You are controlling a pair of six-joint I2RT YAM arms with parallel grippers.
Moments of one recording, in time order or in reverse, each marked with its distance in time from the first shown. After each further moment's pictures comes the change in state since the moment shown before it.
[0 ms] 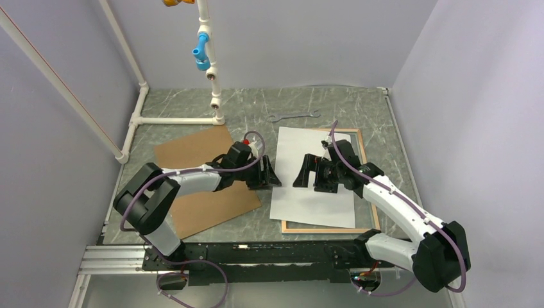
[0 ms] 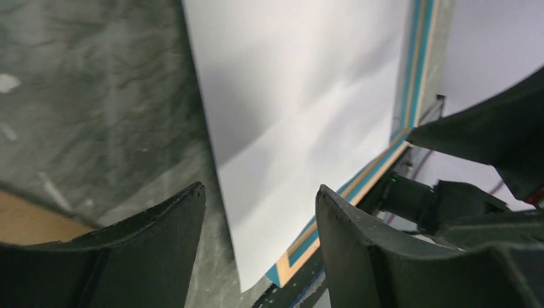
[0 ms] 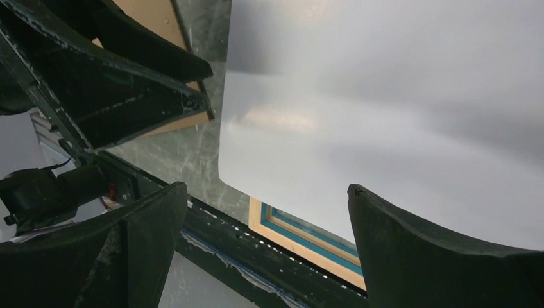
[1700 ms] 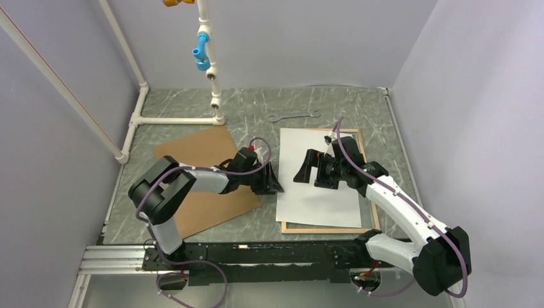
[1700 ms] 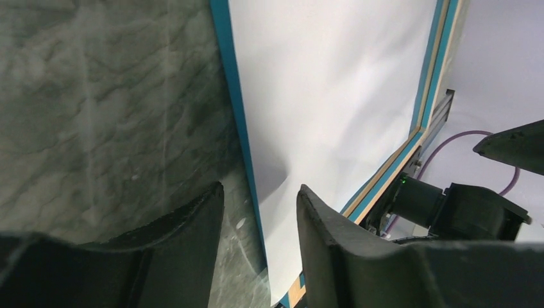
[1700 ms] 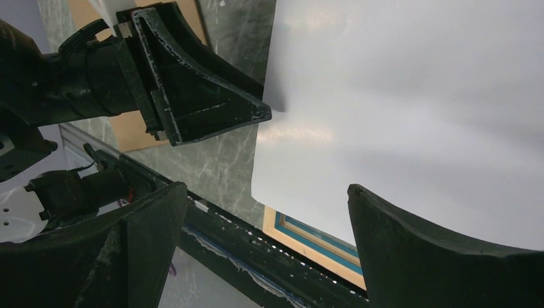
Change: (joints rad) left arm -0.034 0.113 -0.005 0.068 -0.024 -0.028; right arm -0.029 -0.026 0.026 0.001 -0.029 0.000
